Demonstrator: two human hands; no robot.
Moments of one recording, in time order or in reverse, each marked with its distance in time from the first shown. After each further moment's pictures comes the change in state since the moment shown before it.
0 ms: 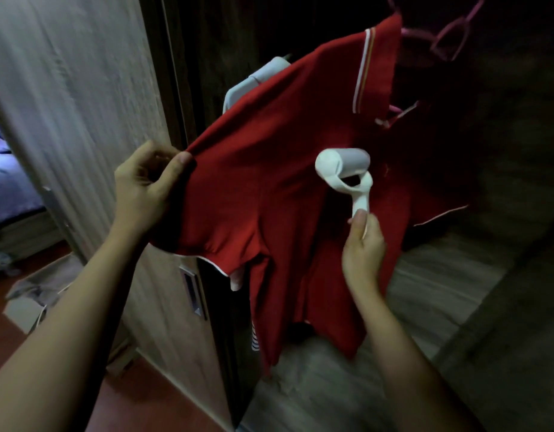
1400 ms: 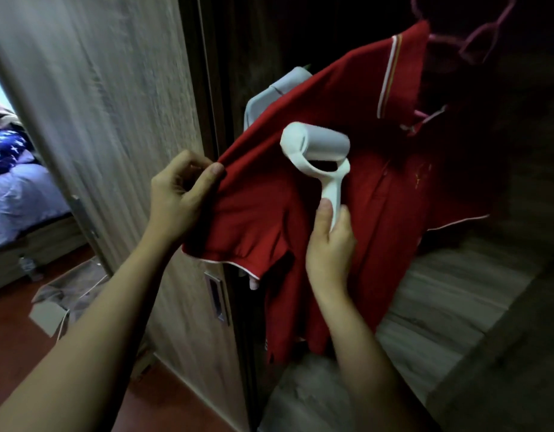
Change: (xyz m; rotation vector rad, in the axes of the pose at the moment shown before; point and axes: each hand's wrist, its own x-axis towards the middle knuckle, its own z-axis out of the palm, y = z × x) left_hand 0.001 0.001 -0.005 0.008 -0.075 0.000; right_hand -0.039 -0.079 0.054 0.134 0.005 0.015
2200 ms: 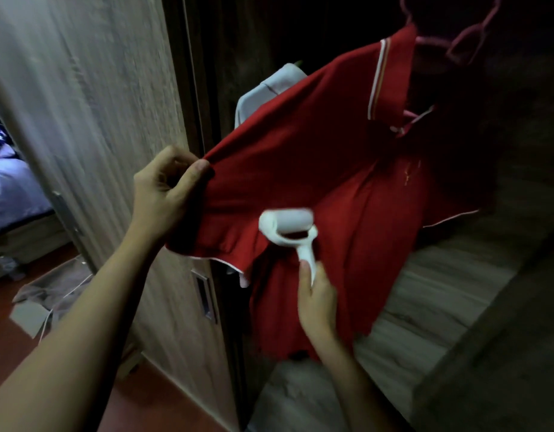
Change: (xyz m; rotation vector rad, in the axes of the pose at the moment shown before) left_hand 0.000 0.001 0.001 0.006 -0.010 0.036; right_hand -0.053 0.081 -0.023 -0.241 -0.232 0.131
